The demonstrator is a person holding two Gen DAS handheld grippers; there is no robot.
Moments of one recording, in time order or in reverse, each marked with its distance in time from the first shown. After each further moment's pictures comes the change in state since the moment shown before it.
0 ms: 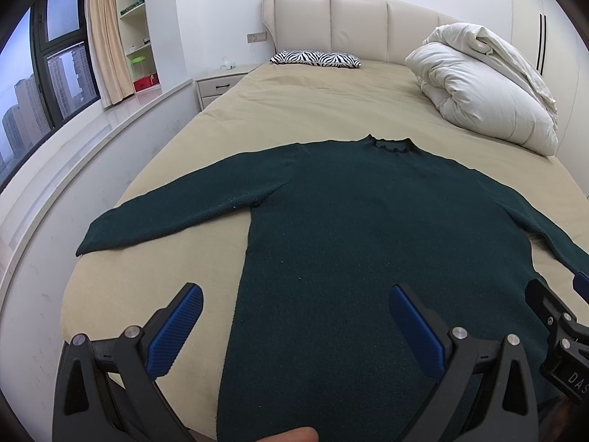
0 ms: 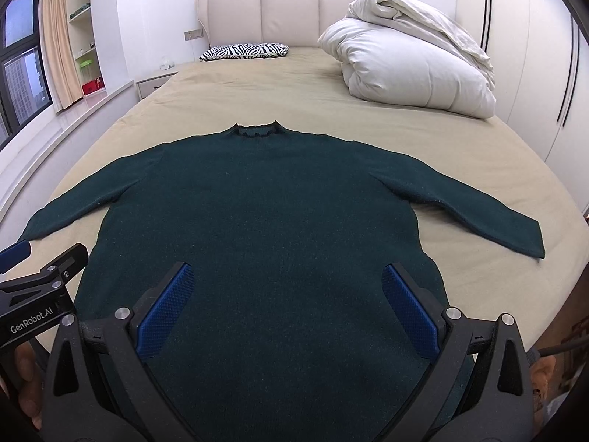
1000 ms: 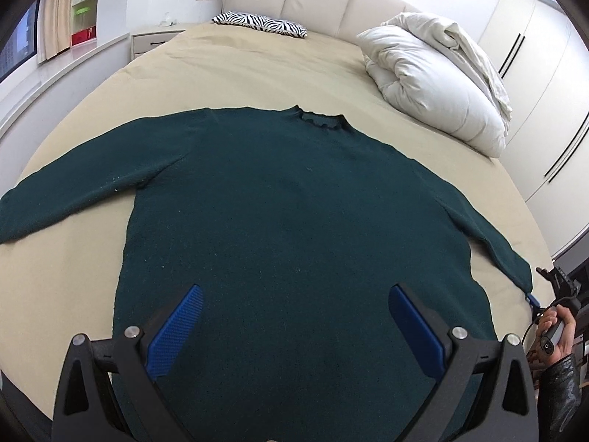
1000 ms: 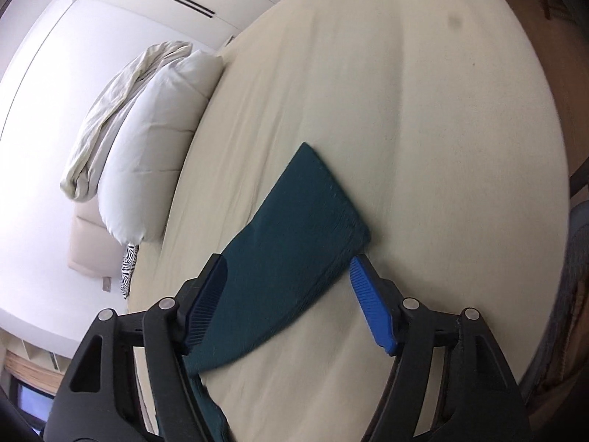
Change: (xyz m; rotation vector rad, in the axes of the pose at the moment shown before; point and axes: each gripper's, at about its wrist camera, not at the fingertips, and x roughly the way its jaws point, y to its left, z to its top) left arm 0.050 -0.030 0.031 -0.057 0.148 -0.337; right arm 0.094 -0.507 -0.085 1.260 -0.114 0.062
